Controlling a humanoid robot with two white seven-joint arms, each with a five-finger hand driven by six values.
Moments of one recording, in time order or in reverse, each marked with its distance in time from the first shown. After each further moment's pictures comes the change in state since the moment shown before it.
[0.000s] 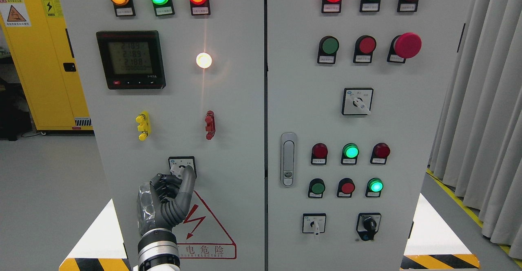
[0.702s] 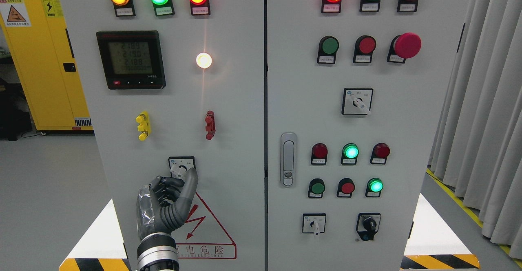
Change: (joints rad) left arm 0.050 0.003 0.000 -0.008 -0.001 -0.071 -0.006; right arm 0.000 0.000 0.000 0.000 0.000 0.000 0.000
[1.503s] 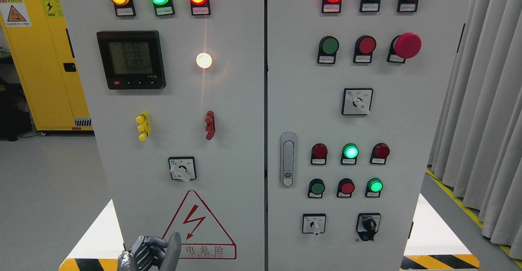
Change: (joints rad) left arm 0.461 0.049 0.045 -0.007 0.128 -0.577 -0.030; right arm 0.000 0.000 0.000 0.000 0.000 0.000 0.000
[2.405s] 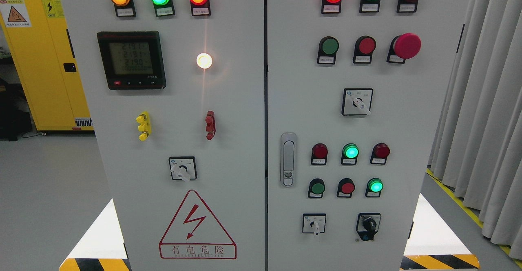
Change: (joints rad) left arm 0.245 0.080 0.061 0.842 0.224 -0.480 -0.380; right arm 0.000 0.000 0.000 0.000 0.000 0.000 0.000
